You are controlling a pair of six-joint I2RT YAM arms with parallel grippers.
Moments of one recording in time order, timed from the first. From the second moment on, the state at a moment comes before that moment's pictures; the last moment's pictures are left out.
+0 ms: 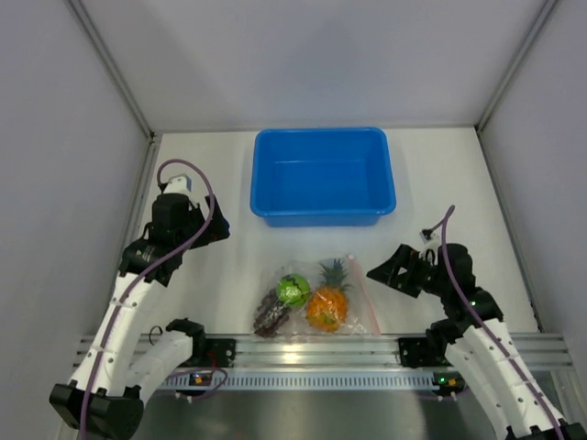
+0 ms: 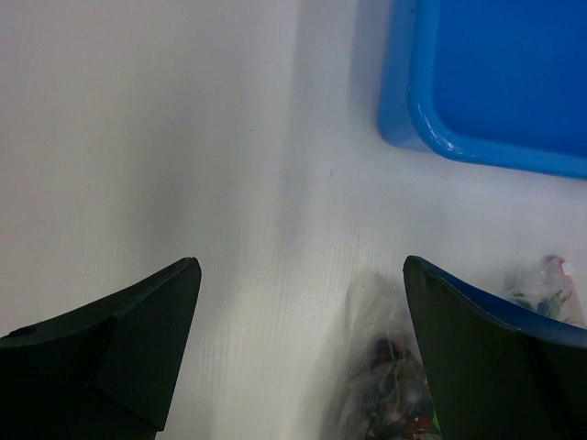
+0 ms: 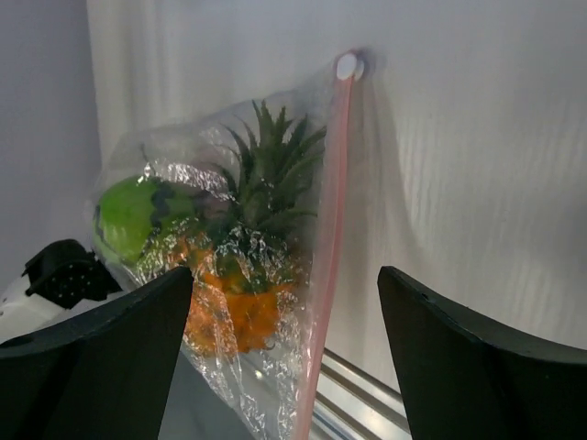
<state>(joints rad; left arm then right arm) -0.23 0.86 0.95 -0.74 -0.10 -0.43 0.23 0.44 0.40 -0.56 -0.47 0.70</state>
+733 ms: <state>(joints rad) -0.23 0.81 0.89 -0.74 -0.14 -0.42 0.46 0.90 0.08 0.25 -0.60 0.96</state>
